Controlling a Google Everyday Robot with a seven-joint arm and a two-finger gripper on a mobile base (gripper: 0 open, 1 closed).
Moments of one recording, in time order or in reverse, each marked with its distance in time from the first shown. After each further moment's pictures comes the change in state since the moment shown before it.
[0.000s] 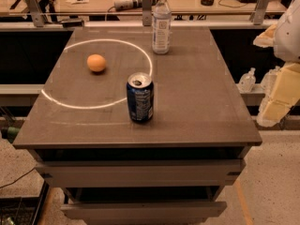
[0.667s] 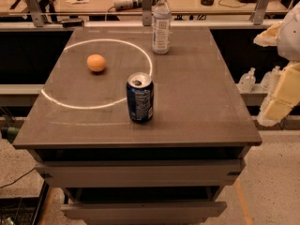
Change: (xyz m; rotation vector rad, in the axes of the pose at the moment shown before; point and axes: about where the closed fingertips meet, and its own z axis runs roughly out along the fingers) arm 0.000 0.000 -0.003 0.000 -0.062 0.001
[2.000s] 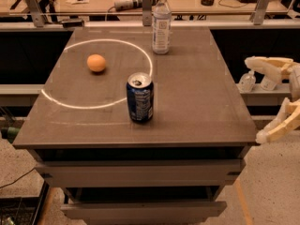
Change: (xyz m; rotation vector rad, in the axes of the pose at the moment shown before) arm 0.006 0.016 0.040 -0.092 -0.798 -0.017
